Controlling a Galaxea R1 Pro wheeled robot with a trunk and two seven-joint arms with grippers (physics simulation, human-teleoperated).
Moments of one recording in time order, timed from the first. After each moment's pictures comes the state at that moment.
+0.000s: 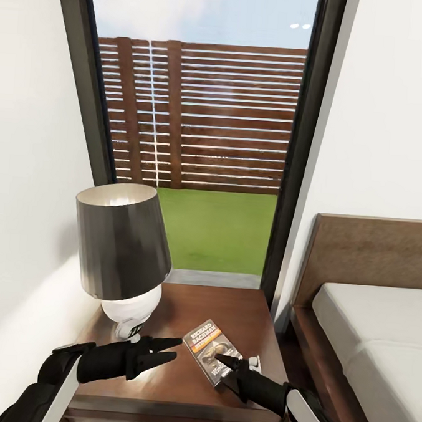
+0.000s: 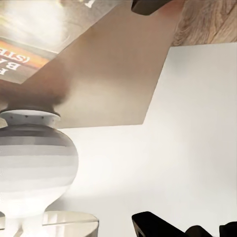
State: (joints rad) left arm -0.23 0.09 0.00 -1.40 0.37 0.77 -1.37; right arm -0.41 -0.07 0.23 -0.62 -0.99 0.71 0.70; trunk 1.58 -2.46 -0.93
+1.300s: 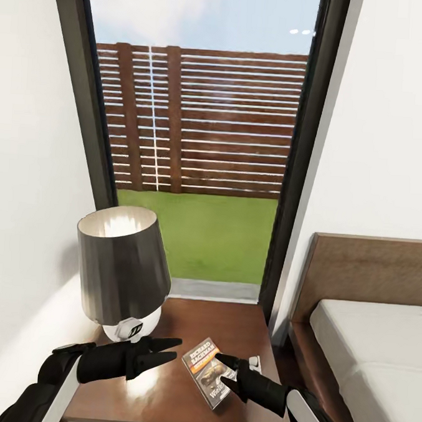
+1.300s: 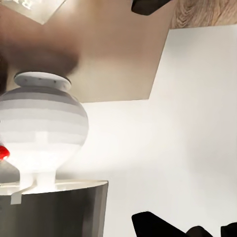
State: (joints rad) left arm -0.23 0.09 0.00 -1.40 0.36 0.77 -1.37; right arm -0.41 -0.07 0.23 -0.62 -0.99 0.70 0.70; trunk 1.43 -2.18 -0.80
